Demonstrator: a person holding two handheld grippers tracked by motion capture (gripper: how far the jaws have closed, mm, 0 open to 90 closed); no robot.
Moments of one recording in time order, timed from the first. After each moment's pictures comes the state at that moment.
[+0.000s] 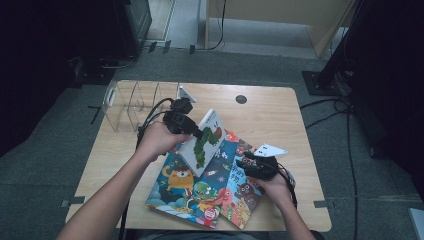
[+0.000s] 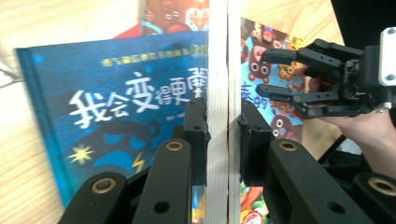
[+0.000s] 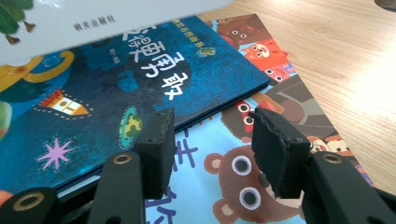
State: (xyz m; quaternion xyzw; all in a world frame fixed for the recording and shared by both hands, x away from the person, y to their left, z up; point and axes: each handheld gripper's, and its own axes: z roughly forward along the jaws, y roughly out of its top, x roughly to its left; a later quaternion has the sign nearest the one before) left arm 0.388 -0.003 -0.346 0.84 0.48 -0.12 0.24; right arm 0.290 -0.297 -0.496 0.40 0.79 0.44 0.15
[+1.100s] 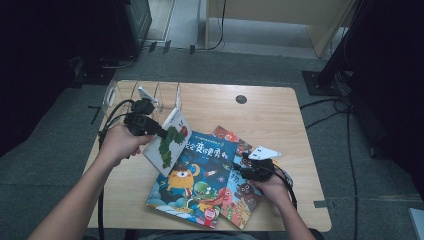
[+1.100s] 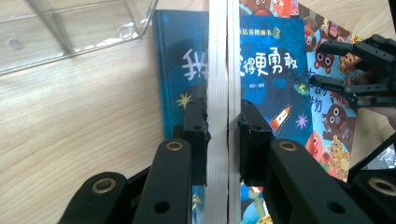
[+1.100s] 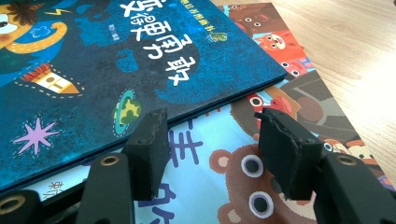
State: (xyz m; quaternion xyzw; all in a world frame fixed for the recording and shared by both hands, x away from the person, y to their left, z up) left arm 0.379 0.089 -0.344 0.81 0.54 -0.08 0.23; right arm 0.291 -0.289 -0.509 0.37 0.81 0.42 0.17
